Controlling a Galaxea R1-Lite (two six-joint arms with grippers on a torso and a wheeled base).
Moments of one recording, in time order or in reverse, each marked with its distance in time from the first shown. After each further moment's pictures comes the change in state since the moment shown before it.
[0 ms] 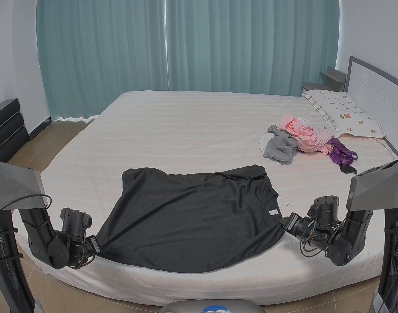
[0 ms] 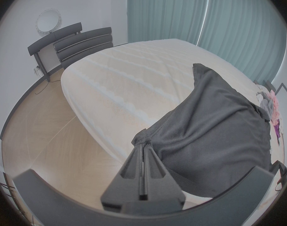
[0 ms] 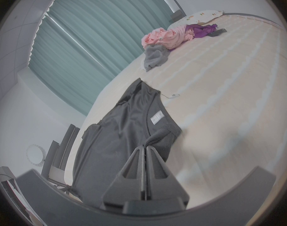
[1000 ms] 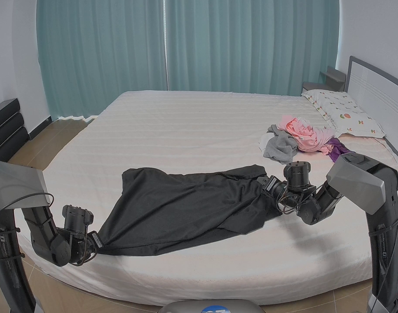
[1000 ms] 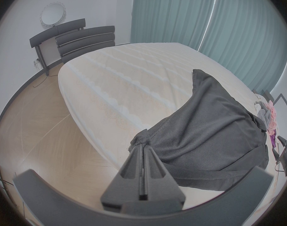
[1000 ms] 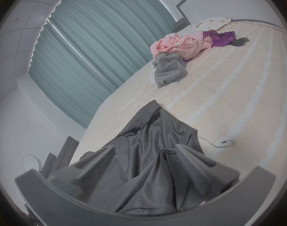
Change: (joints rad) left arm 0.000 0.022 -0.043 -0.012 -0.019 -0.060; right arm -0.016 0.174 -0.736 0.467 -0.071 0.003
